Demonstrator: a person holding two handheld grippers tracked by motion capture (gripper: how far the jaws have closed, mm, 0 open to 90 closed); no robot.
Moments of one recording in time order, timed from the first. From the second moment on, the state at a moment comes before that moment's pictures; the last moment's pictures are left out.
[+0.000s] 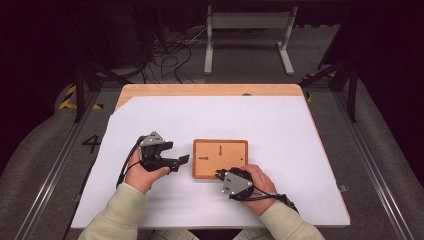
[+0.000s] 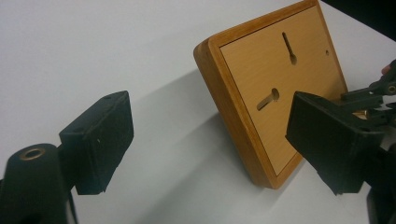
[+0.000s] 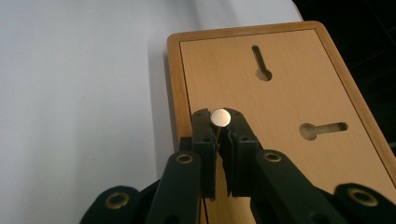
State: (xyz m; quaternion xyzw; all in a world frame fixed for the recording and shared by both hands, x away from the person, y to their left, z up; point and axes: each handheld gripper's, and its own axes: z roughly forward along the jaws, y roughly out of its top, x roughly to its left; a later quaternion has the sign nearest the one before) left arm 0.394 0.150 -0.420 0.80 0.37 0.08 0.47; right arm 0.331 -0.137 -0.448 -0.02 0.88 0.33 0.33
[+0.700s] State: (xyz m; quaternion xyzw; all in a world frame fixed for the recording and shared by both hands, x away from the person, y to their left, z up) left arm 0.411 0.117 -0.427 0.80 0.35 0.05 0.48; right arm 0.320 -0.138 -0.452 -0.07 0.88 0.30 0.36
